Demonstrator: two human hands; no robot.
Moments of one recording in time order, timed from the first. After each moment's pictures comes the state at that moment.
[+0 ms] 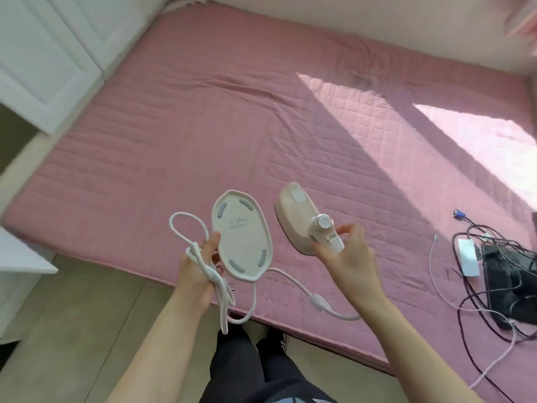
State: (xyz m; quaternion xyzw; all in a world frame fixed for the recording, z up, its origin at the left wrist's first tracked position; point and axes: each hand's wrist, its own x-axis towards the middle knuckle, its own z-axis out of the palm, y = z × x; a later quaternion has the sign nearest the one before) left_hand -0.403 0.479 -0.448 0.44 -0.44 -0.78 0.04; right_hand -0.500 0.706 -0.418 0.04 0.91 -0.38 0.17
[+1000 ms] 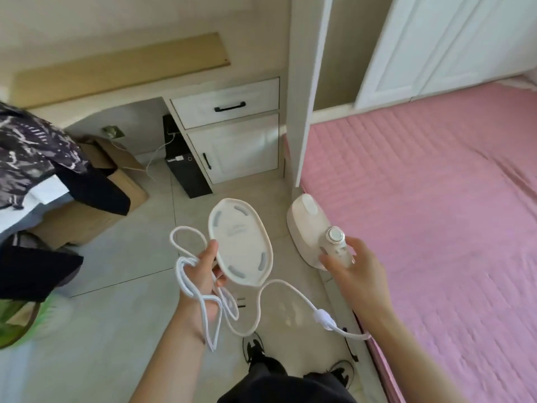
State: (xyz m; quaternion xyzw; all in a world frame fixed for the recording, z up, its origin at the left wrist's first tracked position) left_hand 0.058 0.375 -0.378 0.63 -0.14 -0.62 0.44; right_hand -0.177 0.429 -0.368 -0.37 0.81 -0.30 0.35
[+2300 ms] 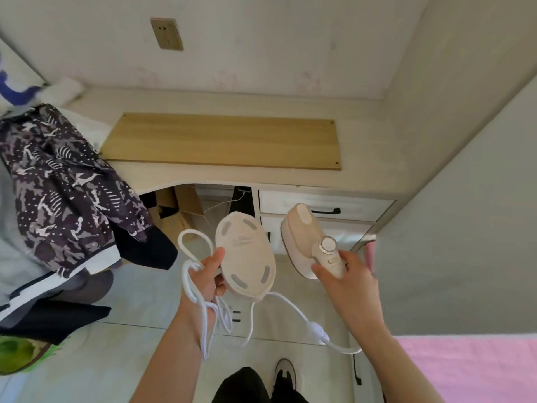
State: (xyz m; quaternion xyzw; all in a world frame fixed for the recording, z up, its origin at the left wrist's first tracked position) left_hand 0.204 0.002 -0.386 0.66 -0.07 -0.50 0.55; right_hand -0.032 -0.021 -0.348 -0.51 0.74 -0.24 0.38
